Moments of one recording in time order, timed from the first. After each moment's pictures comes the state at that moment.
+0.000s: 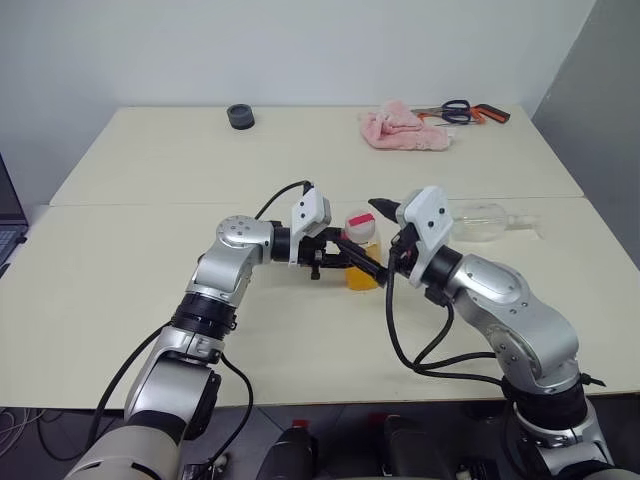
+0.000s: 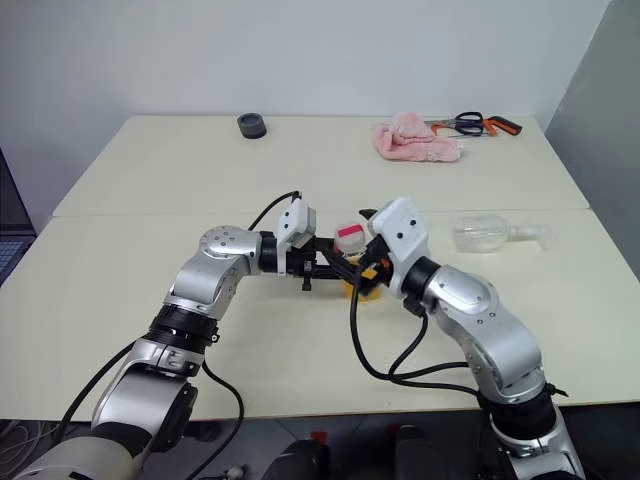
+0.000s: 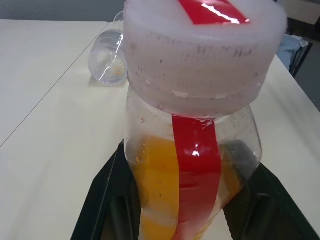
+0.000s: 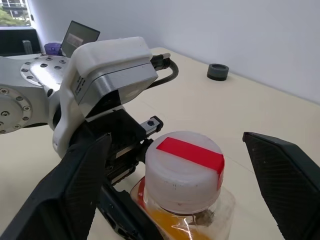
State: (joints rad) left arm -0.77 0.39 -0.19 0.37 -0.24 0.21 -1.26; right arm -0.44 -0.32 0.19 -0.58 0.33 0.74 0.37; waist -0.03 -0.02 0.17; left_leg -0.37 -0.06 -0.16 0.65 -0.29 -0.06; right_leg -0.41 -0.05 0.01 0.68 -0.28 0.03
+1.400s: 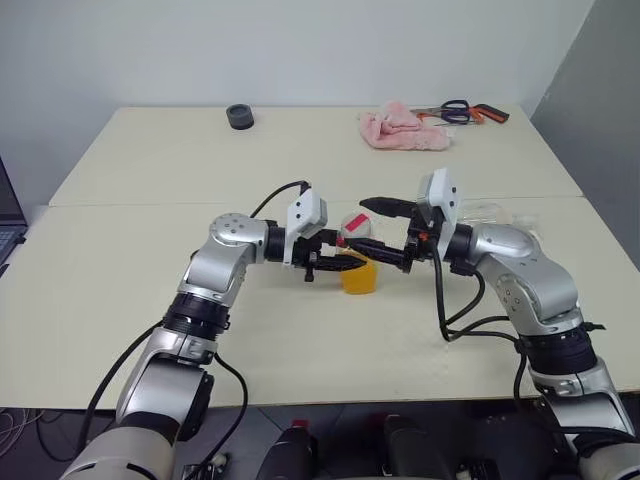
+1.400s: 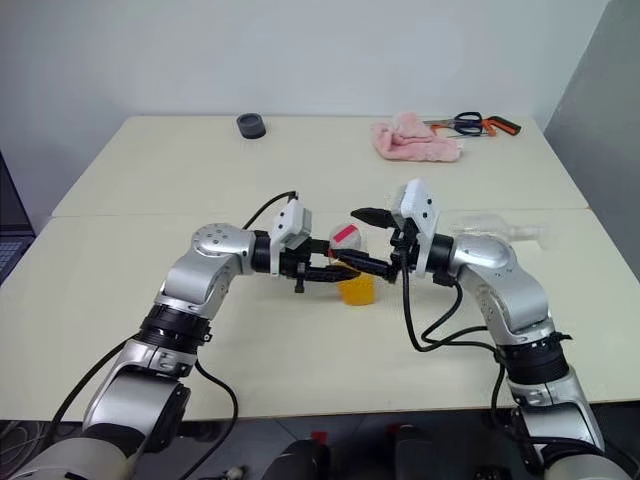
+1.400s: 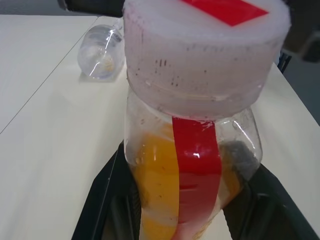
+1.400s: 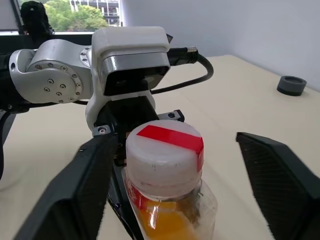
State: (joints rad) left arm -0.76 0.42 -0.19 0.32 -0.24 0.25 -1.30; right arm -0.59 -0.46 0.13 -0.20 0.45 0.48 0.86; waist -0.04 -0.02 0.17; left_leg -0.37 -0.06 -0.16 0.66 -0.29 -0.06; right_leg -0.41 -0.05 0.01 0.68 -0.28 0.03
